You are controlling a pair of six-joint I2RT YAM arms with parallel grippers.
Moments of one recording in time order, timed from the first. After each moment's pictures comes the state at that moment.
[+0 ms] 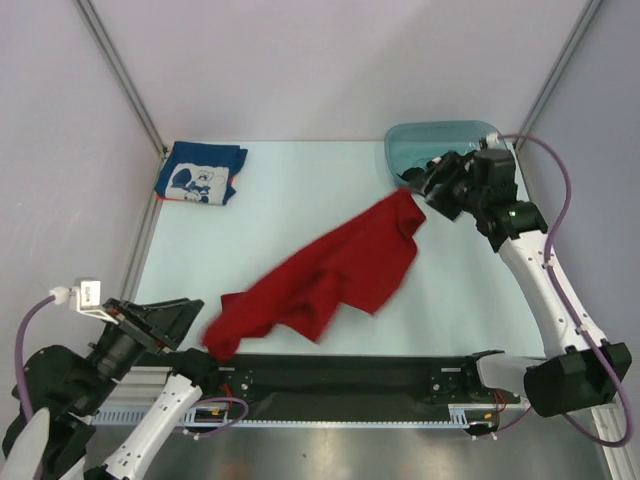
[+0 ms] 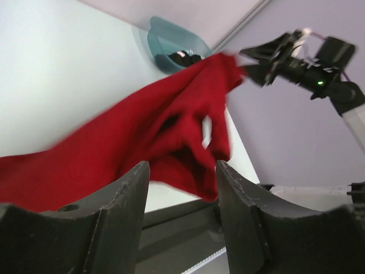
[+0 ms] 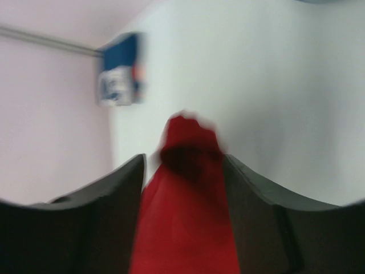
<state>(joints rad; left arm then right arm) -0.44 0.22 1.24 -1.08 0.03 -0.70 0.27 1.22 1.34 -0.50 -0.18 0.86</state>
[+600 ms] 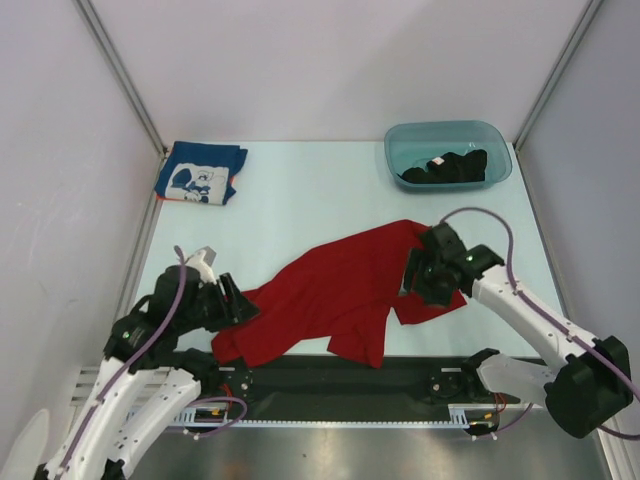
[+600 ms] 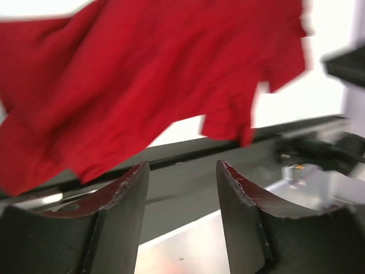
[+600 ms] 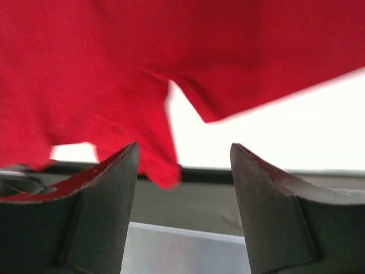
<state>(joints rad) -0.44 0.46 0.80 -1.06 0.18 -0.71 0.47 1.12 0.91 -0.87 -0.01 0.74</state>
